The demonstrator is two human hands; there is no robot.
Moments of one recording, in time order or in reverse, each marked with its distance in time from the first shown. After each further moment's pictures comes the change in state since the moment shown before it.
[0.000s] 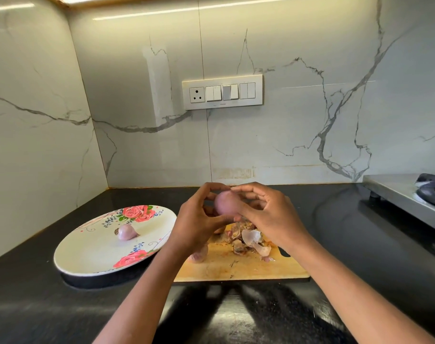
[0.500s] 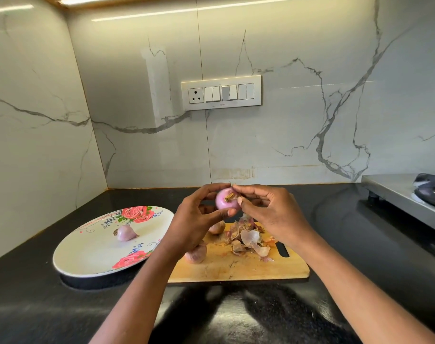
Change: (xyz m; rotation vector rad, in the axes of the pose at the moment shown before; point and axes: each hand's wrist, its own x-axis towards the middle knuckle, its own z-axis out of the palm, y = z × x) left_hand -0.001 0.006 -0.006 -0.158 -0.071 -0.028; right_hand 0.003 0.006 -0.010 0.025 -0.017 -0.056
